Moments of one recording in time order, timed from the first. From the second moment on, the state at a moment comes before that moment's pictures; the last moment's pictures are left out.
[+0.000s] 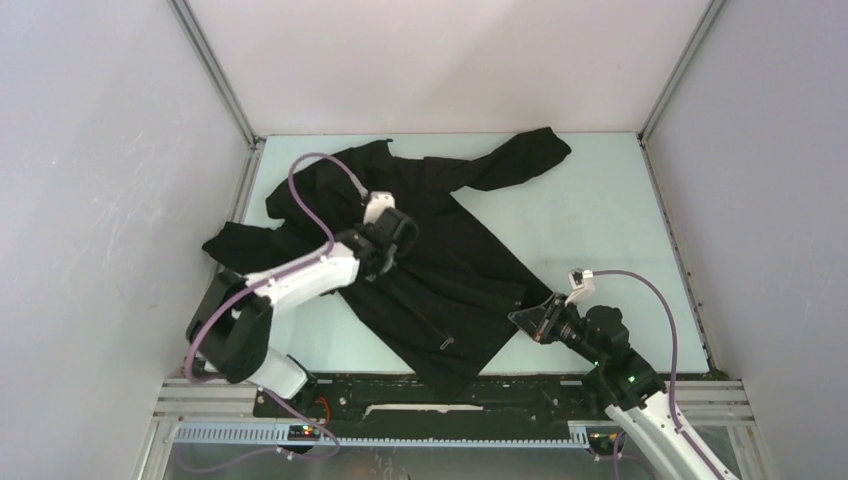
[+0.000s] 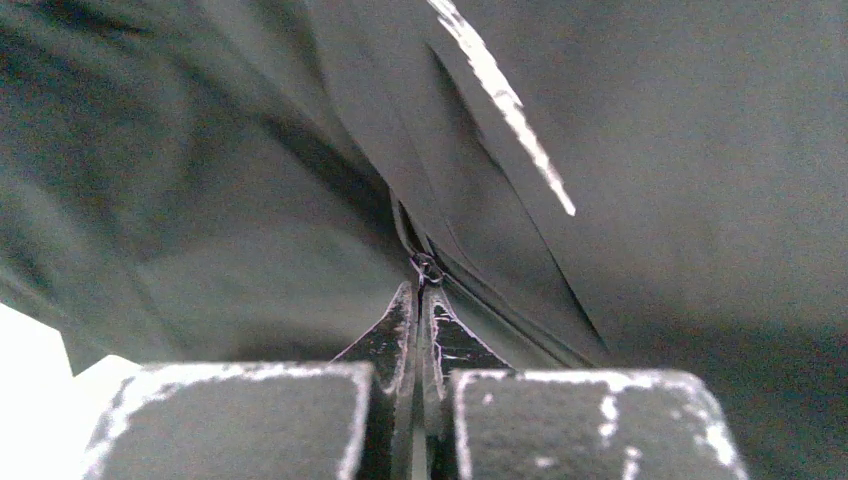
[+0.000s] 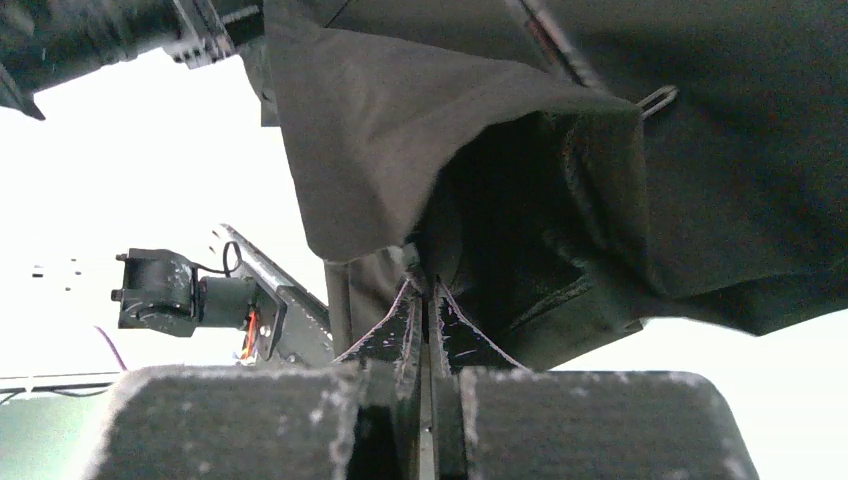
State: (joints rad) left arm -0.74 1.46 0.92 -0.45 -0.58 -0.54; right arm 0.53 0.10 0.09 -0.29 -0.26 0.87
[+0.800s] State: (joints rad) left arm -0.13 2.06 1.55 -0.29 -0.87 0.23; right arm 0.53 0.10 0.11 -0.36 -0.15 0.88
